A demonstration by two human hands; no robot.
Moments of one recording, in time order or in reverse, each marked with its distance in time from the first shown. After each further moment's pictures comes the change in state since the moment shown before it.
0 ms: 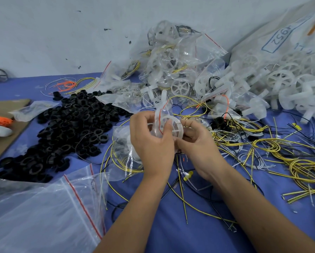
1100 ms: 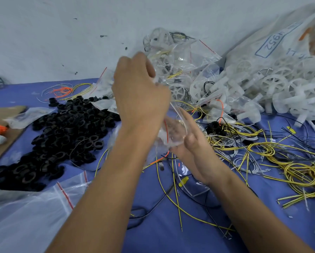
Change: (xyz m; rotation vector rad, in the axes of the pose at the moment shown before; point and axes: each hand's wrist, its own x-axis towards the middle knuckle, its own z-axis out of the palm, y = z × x) left_hand 0.098 0.085 -0.003 0.416 -0.157 0.183; right_hand -0.003 -0.019 -0.001 0.210 -0.344 -0.074
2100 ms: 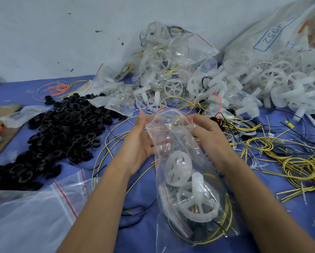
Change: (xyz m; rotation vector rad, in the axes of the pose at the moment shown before) left_hand -0.076 -0.100 0.046 -1.212 -0.822 -0.781; right_hand -0.001 -0.023 -0.036 -0.490 0.311 0.130
